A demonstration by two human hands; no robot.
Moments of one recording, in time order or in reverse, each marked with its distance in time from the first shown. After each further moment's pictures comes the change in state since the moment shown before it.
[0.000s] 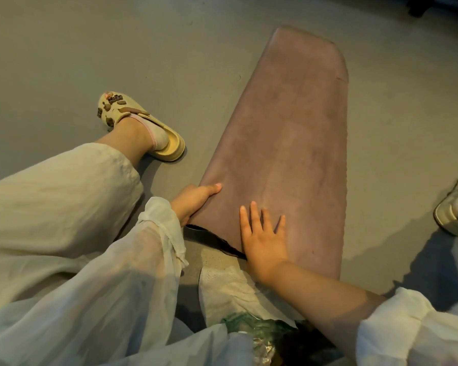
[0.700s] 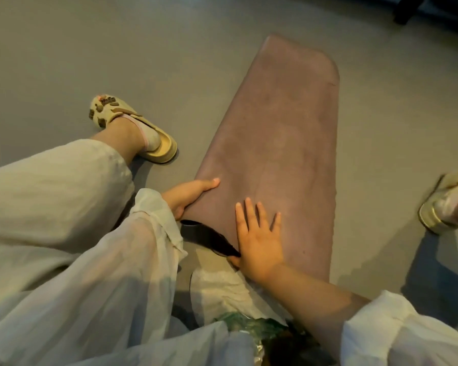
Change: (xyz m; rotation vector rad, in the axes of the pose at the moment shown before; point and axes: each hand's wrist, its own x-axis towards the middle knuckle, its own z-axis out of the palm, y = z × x) left_hand -0.004 0.015 0.002 -0.111 -0.216 -0.080; right_hand -0.004 0.010 0.006 0.092 0.168 -0.010
